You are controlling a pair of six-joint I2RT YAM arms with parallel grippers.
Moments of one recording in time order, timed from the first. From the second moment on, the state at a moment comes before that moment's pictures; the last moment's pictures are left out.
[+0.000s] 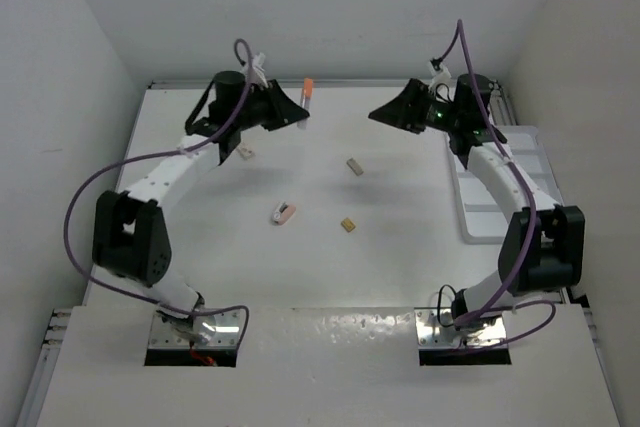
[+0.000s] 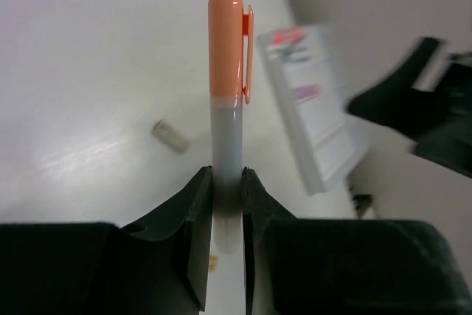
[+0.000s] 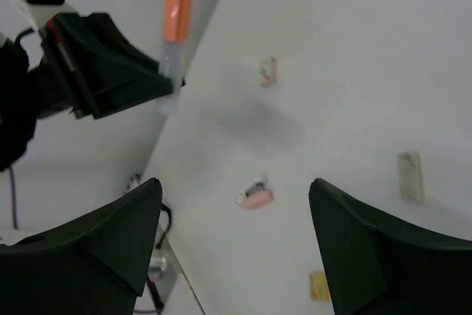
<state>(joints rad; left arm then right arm) -0.35 1.67 1.33 -0.10 0.41 -0.60 0.05 1.50 1.10 0.03 -0.83 0.53</state>
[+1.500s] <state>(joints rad) -0.34 1.45 1.03 0.61 0.81 -1.10 0.34 1.69 1.35 0.52 -0.82 0.99</state>
